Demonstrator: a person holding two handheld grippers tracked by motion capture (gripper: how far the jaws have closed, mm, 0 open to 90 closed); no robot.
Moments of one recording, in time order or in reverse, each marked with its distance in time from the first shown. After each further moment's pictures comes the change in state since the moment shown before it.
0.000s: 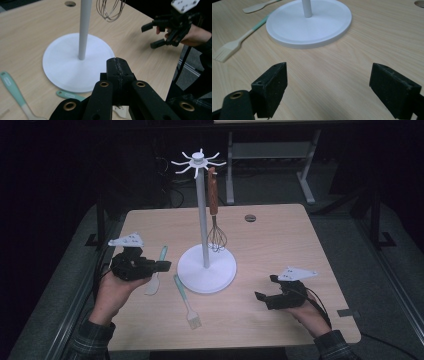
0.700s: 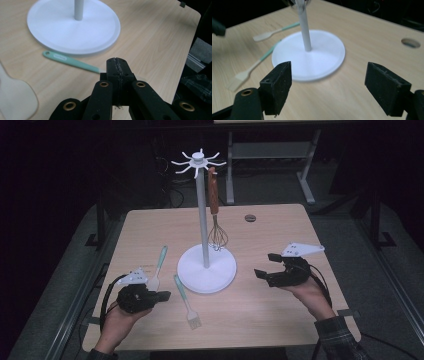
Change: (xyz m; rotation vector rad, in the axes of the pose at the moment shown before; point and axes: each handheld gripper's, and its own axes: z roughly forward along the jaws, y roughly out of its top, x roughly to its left) left arm 0.001 -0.100 0.035 0.037 0.011 -0.034; right arm -0.013 0.064 -0.018 -0.068 0.035 -0.034
